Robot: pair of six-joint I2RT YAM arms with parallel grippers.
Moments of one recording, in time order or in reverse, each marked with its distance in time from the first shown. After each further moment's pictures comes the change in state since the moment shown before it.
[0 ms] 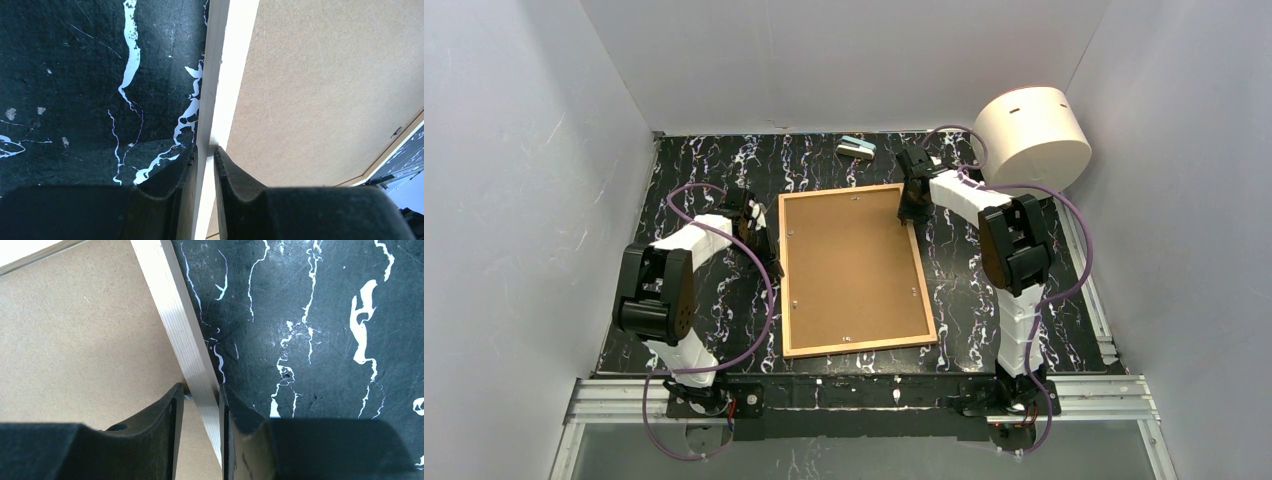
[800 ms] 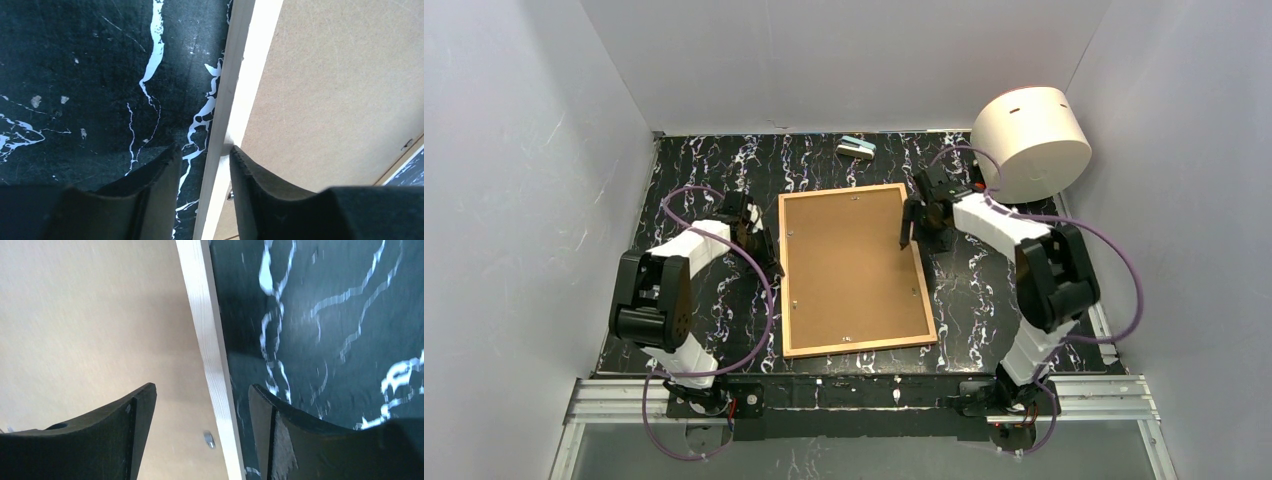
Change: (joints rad) left arm 0.000 -0.041 -0.043 0.027 -0.048 -0.022; right arm 0.010 -0.302 -0.311 -0.019 -0.150 -0.061
